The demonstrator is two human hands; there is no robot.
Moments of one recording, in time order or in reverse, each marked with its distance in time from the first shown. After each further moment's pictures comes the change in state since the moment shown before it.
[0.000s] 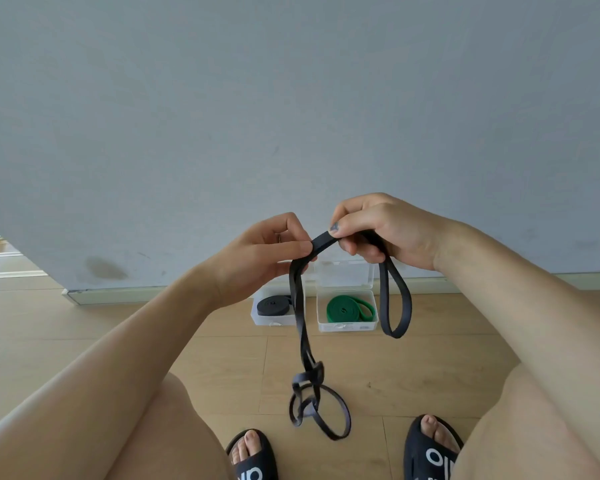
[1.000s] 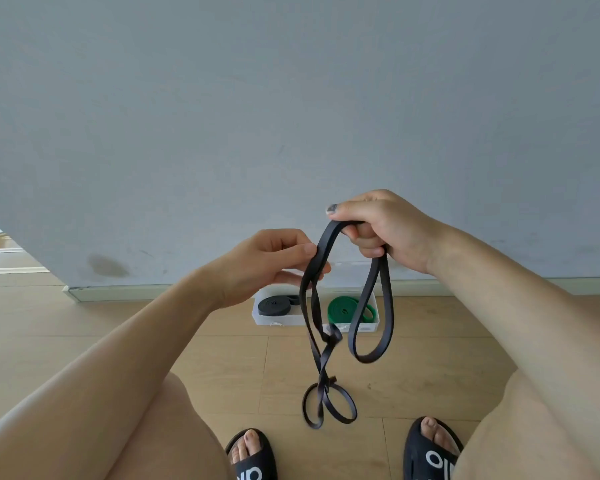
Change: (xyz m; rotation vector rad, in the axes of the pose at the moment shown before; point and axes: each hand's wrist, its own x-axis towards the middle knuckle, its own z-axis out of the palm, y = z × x) left_hand -0.009 0.007 0.006 0.116 -0.013 -0.102; right_hand 0.002 -0.005 0.009 0.002 0.089 -0.073
